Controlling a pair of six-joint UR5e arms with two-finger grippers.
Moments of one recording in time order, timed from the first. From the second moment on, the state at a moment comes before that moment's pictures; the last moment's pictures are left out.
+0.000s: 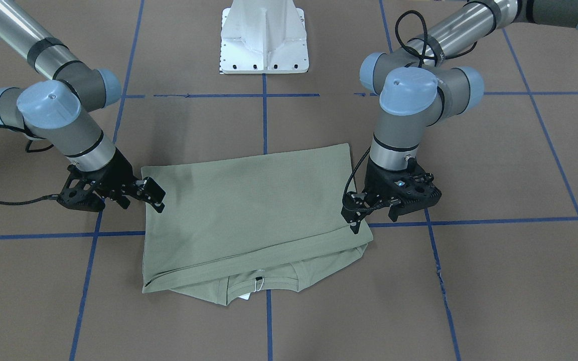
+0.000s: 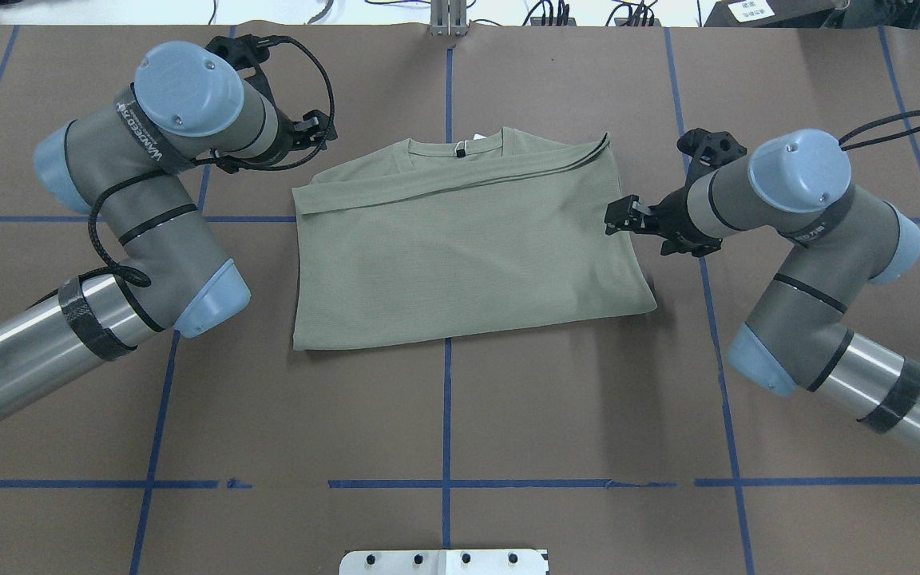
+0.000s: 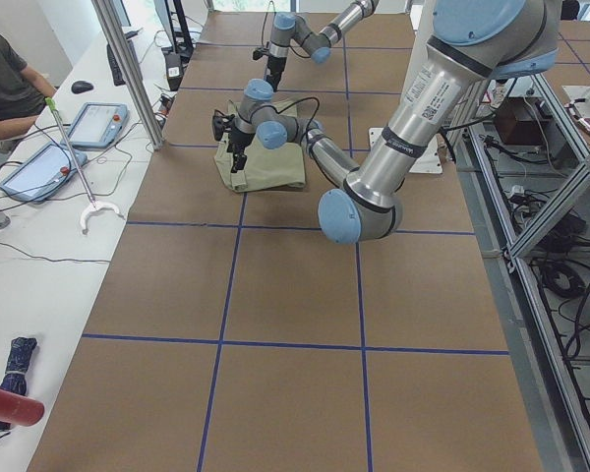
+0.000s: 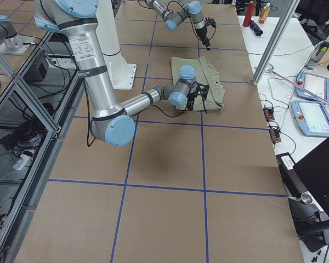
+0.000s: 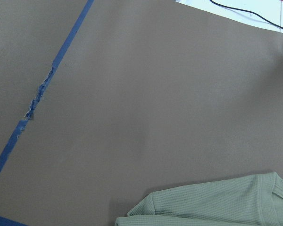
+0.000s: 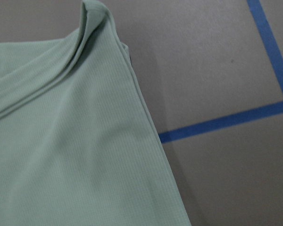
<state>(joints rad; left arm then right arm) -0.76 -2.21 -1.53 -1.85 -1.72 -1.37 0.73 -1.26 1.62 -0.97 1.95 1.42</state>
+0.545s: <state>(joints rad) -0.76 -2.21 -1.54 -1.85 -1.72 -1.39 0.67 -1.32 1.66 -0.99 1.91 1.43</state>
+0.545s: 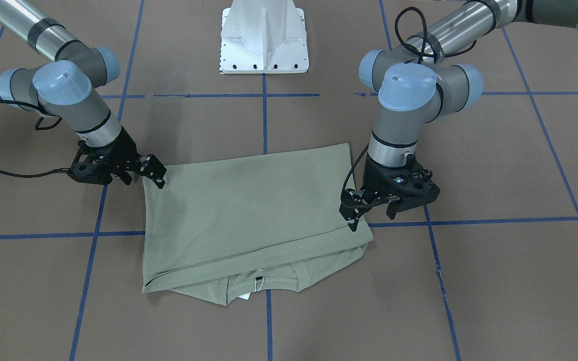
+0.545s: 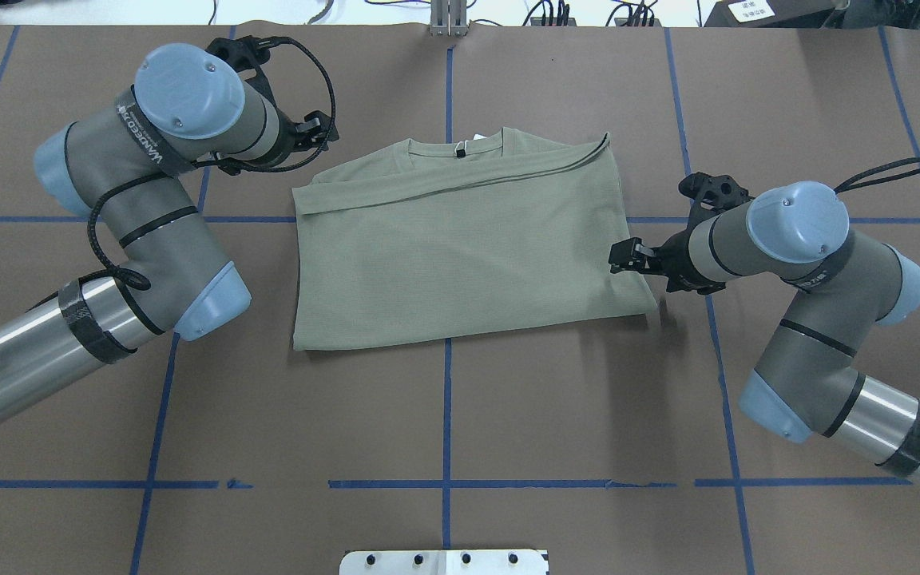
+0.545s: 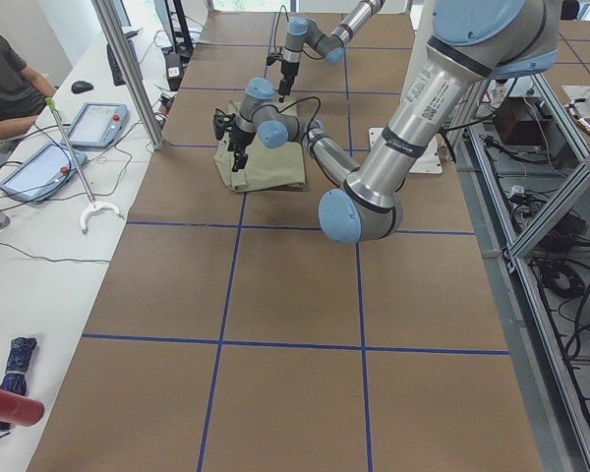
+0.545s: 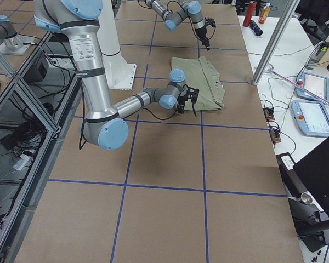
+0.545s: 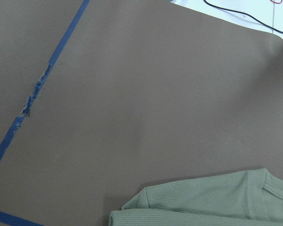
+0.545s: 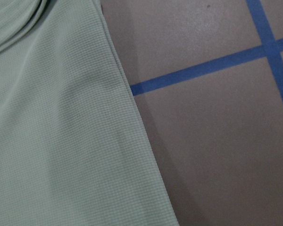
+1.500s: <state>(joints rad) -0.76 -2.21 -1.54 -1.85 -1.71 -1.39 0.63 -1.32 1.69 -1.02 1.91 1.43</state>
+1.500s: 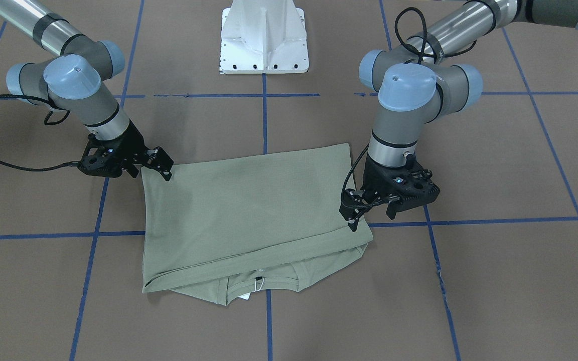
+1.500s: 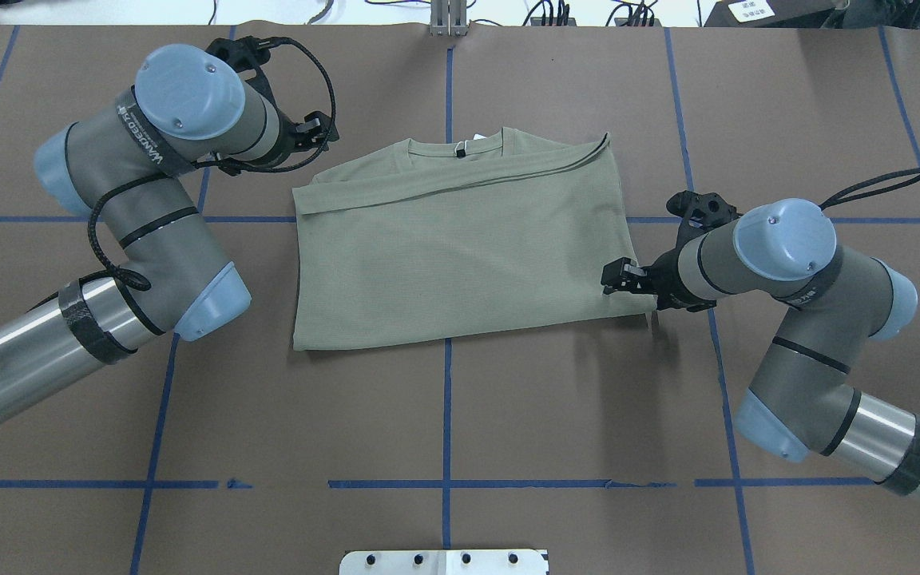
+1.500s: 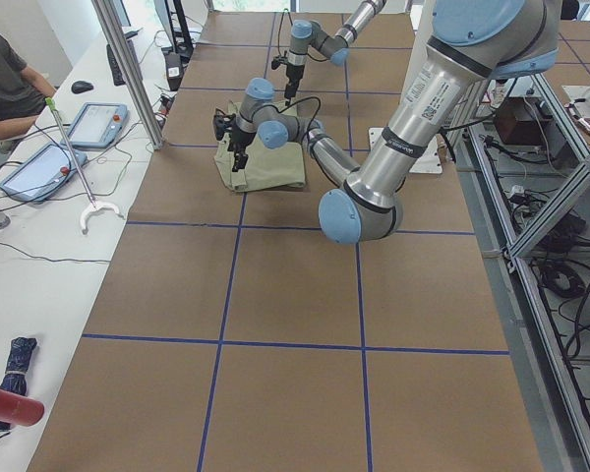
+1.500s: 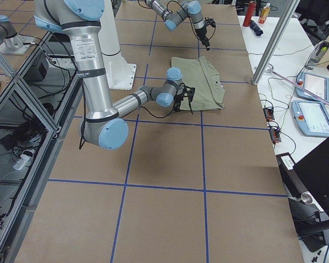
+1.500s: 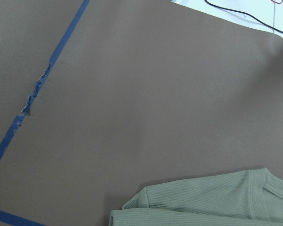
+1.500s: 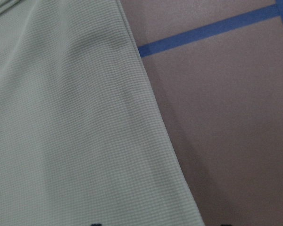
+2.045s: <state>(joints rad) -0.75 -2.21 -1.54 -1.85 -1.71 -1.39 0.63 -1.34 1.72 -1.02 1.93 1.43</state>
